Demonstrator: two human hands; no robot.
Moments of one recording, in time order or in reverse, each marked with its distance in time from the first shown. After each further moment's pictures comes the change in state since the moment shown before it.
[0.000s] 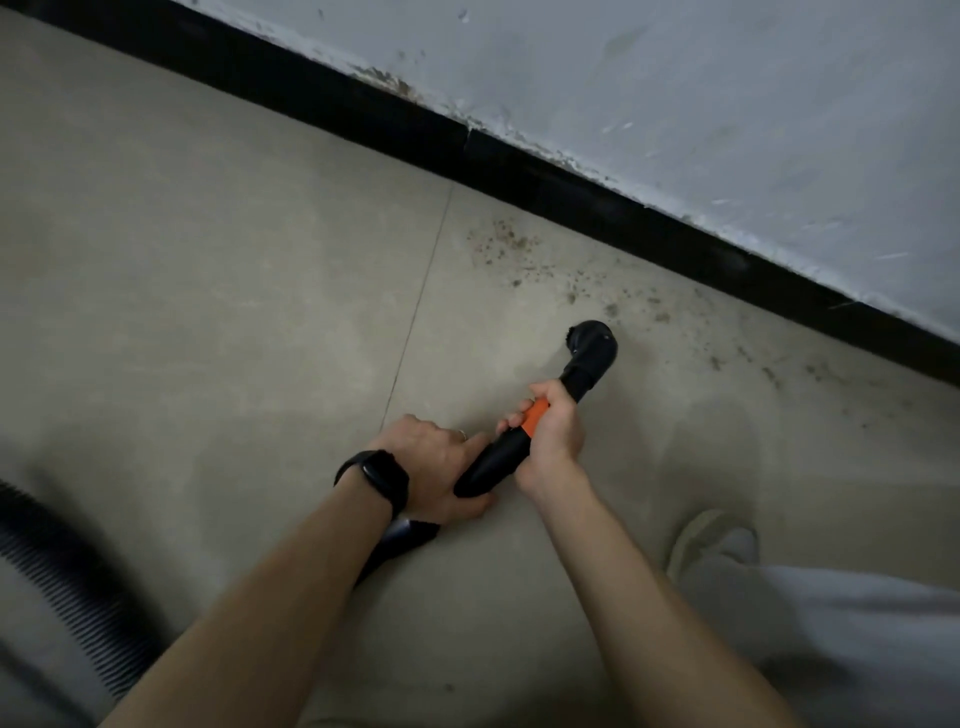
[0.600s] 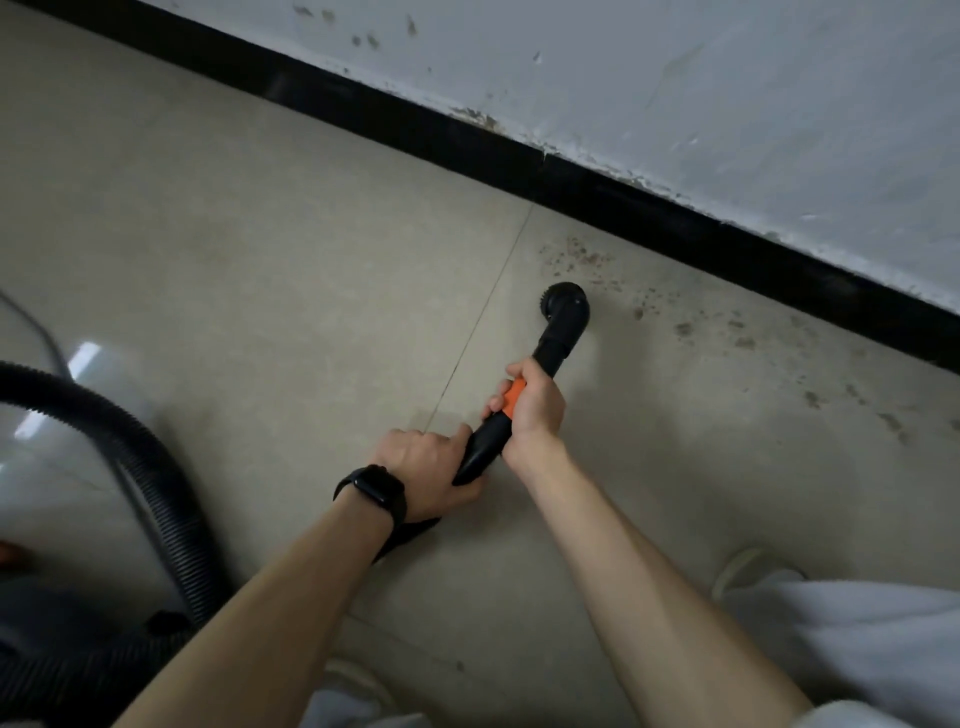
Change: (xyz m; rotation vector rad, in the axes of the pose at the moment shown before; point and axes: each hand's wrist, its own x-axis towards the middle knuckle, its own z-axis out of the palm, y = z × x) left_hand -0.047 0.030 0.006 0.024 -0.041 -0.558; right_hand -0.006 0.026 0.028 -0.136 -0.372 0.112
